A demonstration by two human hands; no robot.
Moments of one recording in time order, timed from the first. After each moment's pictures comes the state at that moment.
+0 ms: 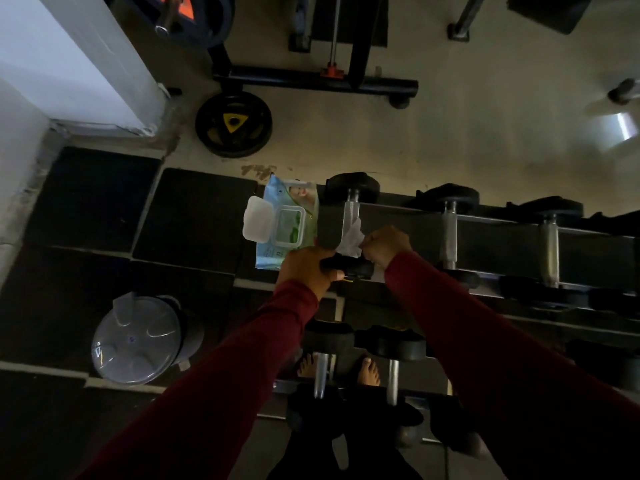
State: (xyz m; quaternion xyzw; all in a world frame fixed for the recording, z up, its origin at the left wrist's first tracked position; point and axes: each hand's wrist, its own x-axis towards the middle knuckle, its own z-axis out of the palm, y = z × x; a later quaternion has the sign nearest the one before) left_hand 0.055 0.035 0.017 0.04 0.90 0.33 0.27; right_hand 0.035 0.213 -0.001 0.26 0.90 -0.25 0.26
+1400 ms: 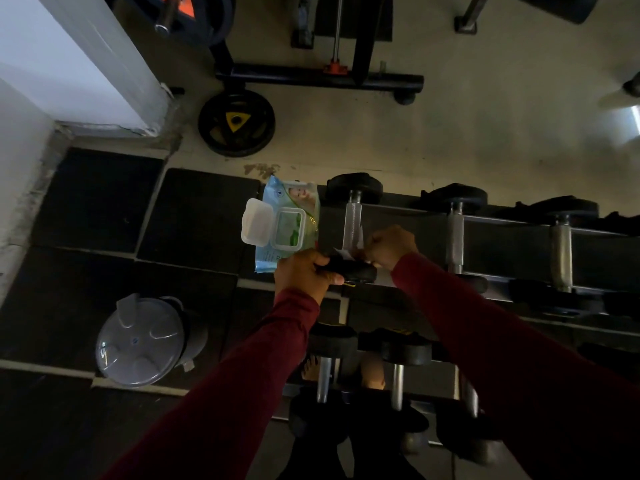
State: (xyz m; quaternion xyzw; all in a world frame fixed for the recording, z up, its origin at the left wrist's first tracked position) left_hand 0.056 0.038 0.005 -0.07 0.89 0.39 0.22; right_hand 0.030 0.216 -0.009 0.27 0.87 -0.30 0.27
